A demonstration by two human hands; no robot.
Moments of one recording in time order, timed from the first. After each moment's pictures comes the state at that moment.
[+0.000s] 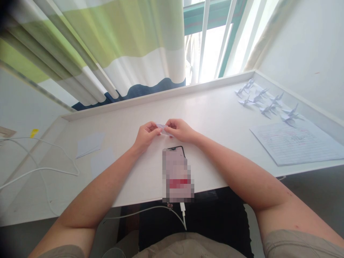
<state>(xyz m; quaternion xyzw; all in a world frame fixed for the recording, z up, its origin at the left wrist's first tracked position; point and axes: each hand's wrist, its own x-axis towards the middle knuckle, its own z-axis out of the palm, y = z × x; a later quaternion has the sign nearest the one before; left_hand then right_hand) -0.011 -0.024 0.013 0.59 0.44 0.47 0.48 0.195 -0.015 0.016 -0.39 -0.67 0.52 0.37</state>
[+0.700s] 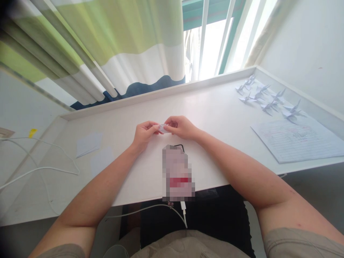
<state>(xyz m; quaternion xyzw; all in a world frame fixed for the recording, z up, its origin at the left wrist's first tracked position) -0.010 -0.026 0.014 0.55 0.46 0.50 0.48 0.202 -0.010 0.015 -0.38 -0.72 0.44 0.38</state>
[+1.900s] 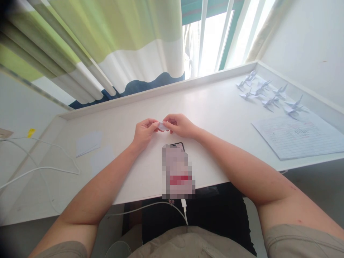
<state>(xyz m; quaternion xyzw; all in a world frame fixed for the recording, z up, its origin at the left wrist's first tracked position) -0.010 -0.023 0.006 0.57 0.45 0.50 0.47 0.199 -0.010 0.010 -0.36 -0.70 0.47 0.39</state>
